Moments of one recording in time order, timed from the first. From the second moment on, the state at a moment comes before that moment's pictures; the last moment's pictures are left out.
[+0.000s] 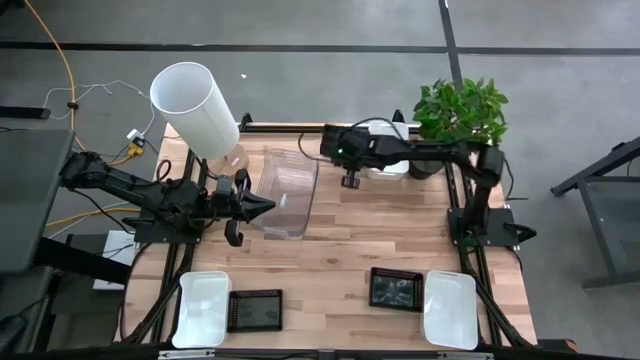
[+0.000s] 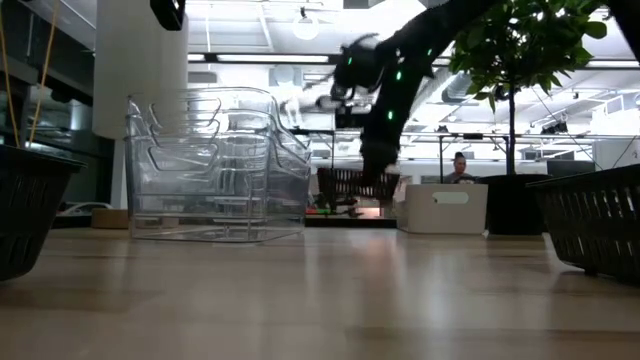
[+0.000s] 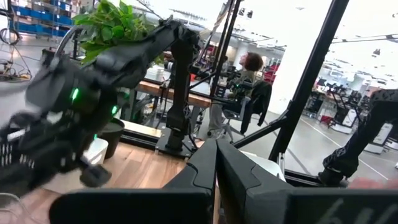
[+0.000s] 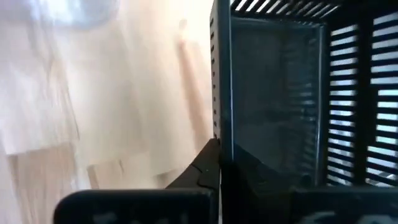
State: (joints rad) left arm -0.17 0.80 0.52 0.36 -0.33 -0.23; right arm -0.35 1.84 1.33 -0.55 0.30 -0.30
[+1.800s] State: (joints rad) left arm -0.17 0.80 0.52 0.36 -0.40 -0.23; right arm 0.82 1.76 1.33 -1.00 0.14 1.02
